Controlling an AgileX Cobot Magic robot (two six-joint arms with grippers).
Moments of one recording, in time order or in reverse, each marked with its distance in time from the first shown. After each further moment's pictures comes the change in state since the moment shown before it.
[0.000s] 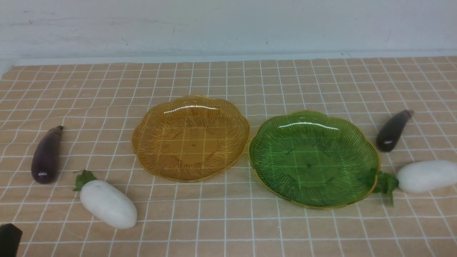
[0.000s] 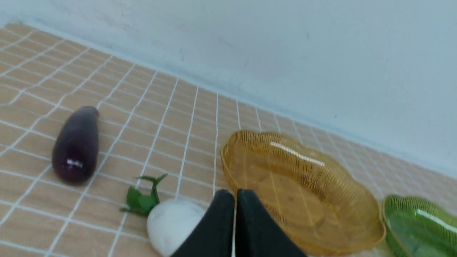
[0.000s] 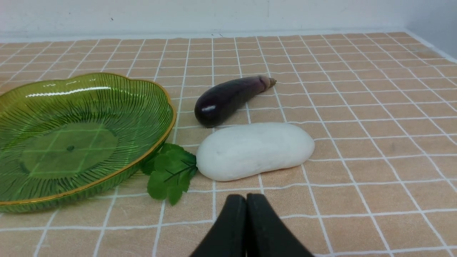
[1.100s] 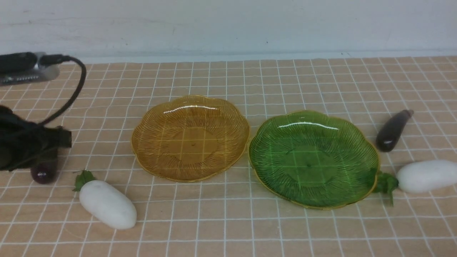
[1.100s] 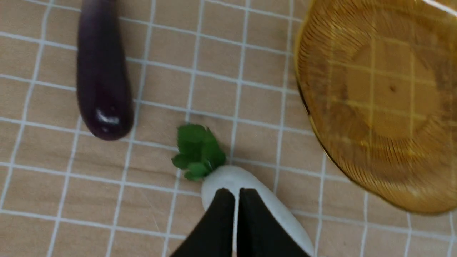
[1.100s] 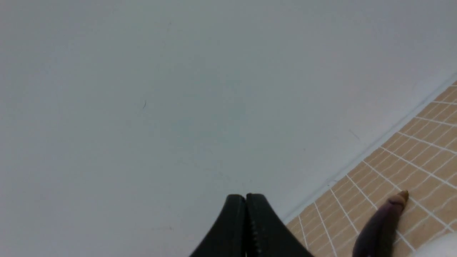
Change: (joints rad) right arm 0.001 0.000 0.001 0.505 -0.444 0.315; left arm 0.163 1.341 -1.135 0.202 0.770 0.021
